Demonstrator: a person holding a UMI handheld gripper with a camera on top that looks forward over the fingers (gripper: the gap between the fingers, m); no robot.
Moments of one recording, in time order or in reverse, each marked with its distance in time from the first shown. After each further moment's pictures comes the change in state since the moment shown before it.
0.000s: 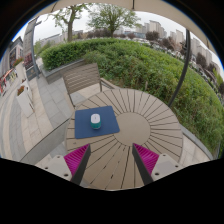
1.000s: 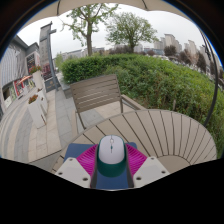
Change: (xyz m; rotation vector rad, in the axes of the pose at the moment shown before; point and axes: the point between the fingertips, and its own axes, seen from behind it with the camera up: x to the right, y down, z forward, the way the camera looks) arm -0.064 -0.127 0.295 0.230 -0.259 -0.055
